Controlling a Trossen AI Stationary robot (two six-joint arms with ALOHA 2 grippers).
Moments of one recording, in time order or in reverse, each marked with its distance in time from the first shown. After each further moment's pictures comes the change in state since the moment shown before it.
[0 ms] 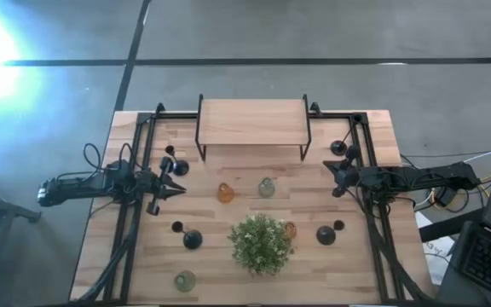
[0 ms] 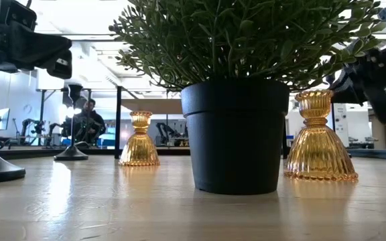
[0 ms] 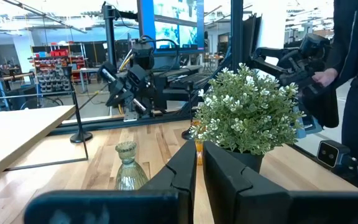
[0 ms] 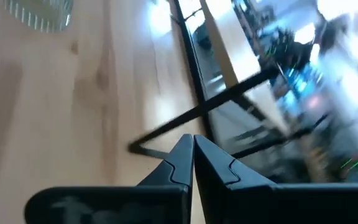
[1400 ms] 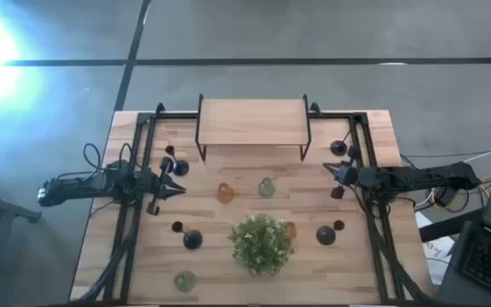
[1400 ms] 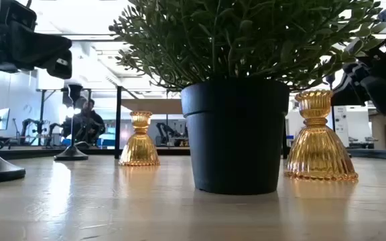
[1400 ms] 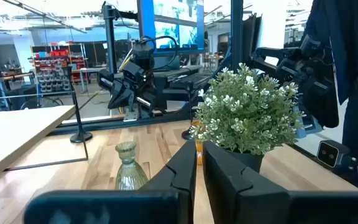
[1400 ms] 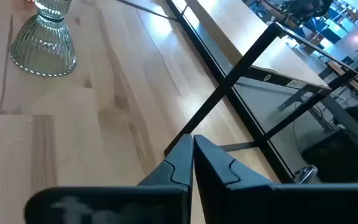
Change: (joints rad) left arm 0.000 0.000 0.000 0.000 0.000 0.000; right arm 0.000 0.000 0.001 -0.034 -0.034 0.464
